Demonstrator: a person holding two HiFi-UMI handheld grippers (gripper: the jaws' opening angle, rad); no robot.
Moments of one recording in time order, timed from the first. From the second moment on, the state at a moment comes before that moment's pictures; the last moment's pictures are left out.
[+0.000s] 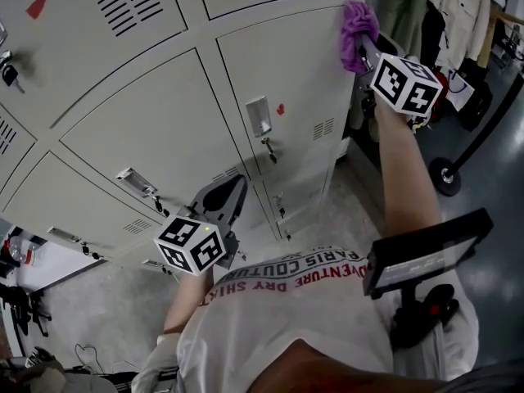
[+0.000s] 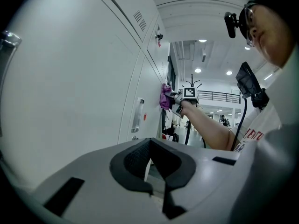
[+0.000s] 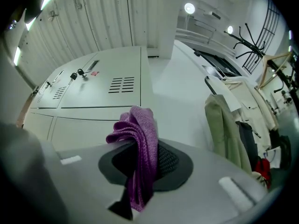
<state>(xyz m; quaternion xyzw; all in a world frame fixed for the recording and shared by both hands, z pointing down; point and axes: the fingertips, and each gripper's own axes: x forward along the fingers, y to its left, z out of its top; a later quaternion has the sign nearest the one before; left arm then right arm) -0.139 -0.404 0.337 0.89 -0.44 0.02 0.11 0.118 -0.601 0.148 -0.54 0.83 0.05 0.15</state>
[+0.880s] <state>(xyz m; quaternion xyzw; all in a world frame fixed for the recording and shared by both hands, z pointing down) -0.145 -0.395 0.343 0.89 -0.44 0.01 0.12 -0.050 -0.464 0.196 -0.32 0.93 0.04 0.15</state>
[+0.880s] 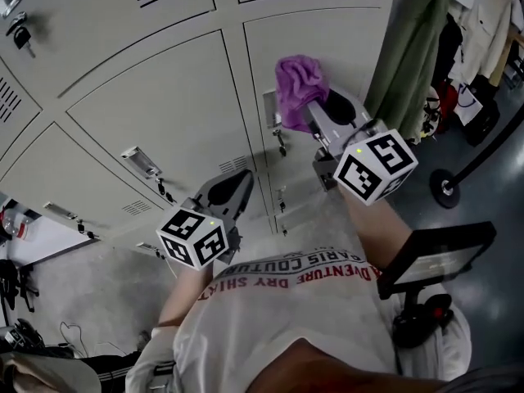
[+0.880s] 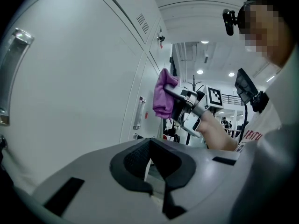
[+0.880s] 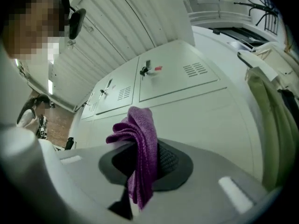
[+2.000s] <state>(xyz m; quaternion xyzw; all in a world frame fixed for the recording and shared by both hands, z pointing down) -0.158 -0.399 0.351 0.88 -0.46 0.01 0.13 -0.088 -0.501 0.249 -0.33 0.94 0.01 0.10</state>
